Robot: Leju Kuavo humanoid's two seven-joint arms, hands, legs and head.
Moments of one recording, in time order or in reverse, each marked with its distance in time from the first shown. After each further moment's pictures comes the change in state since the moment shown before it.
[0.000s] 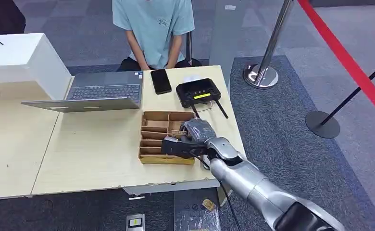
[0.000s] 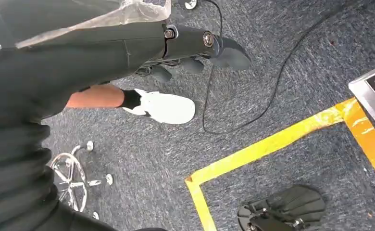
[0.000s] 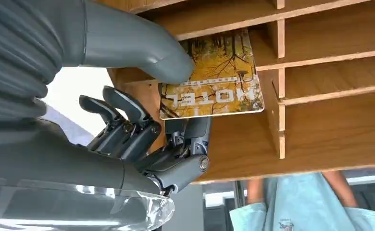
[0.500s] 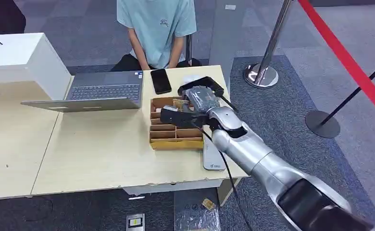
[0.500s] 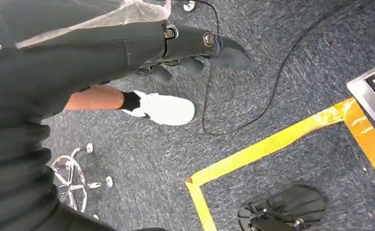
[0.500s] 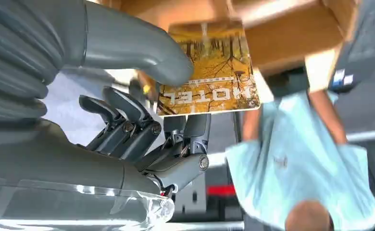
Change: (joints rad) left arm -0.002 0.000 0.000 0.000 -0.009 0.000 -0.001; right arm -0.194 -0.033 -0.003 -0.053 0.011 0.079 0.064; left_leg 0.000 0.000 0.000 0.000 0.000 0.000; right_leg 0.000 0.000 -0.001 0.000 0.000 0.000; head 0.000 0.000
